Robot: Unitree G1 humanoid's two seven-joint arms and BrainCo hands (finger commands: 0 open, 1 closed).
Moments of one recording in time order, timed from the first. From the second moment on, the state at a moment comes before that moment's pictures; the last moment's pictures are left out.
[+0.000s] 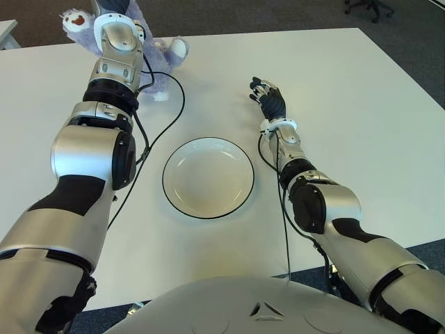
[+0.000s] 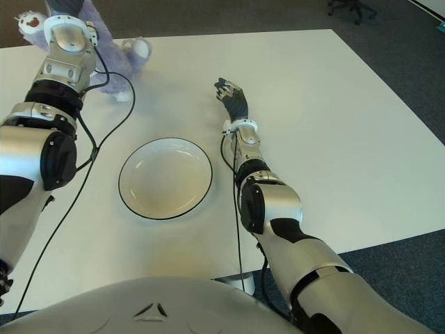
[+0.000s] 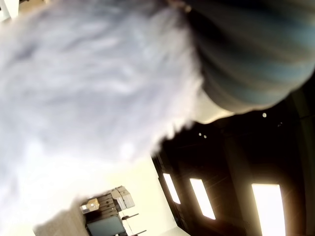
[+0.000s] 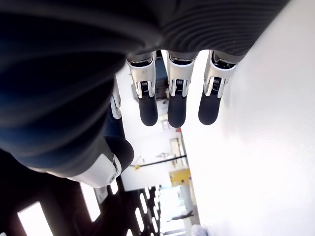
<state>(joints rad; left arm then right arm) -1.19 0.33 0.09 1.14 0.13 -0.13 0.47 -0.91 0.00 -0.29 1.31 0.04 -0.42 0.11</state>
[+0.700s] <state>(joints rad) -1.20 0.30 0.04 1.07 0.15 -0.14 0.45 -0.91 0.00 -0.29 1.31 0.04 -0.42 0.11</state>
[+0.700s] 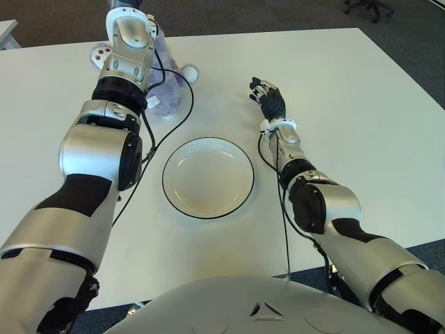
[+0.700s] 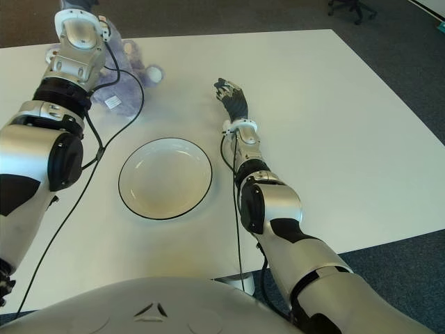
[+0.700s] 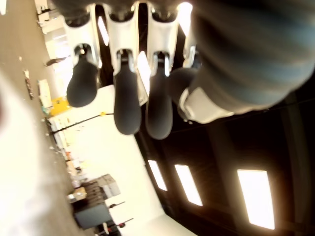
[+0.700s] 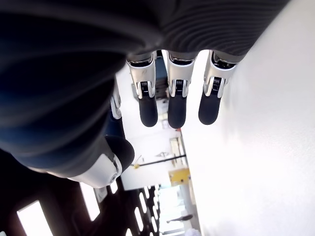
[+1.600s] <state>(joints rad) -1.11 0.26 0.02 0.86 0.19 -0.12 0.46 -0.91 0.01 -0.30 1.31 0.04 -0.42 0.11</state>
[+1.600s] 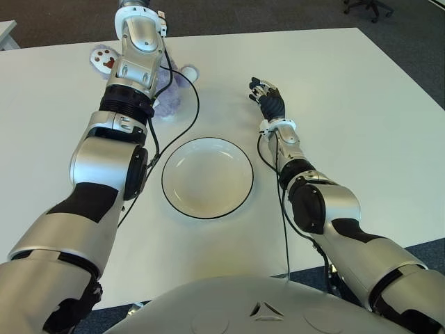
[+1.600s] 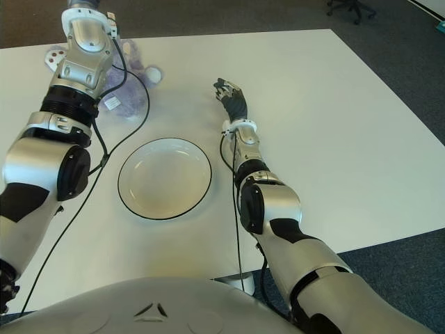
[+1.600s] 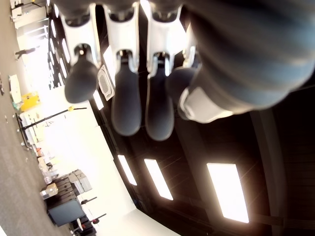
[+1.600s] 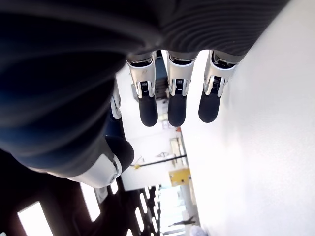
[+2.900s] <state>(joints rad) -0.96 0.24 -0.03 0.44 0.27 0.06 0.39 -0.91 0.02 -0.33 1.31 0.06 -0.41 0.12</state>
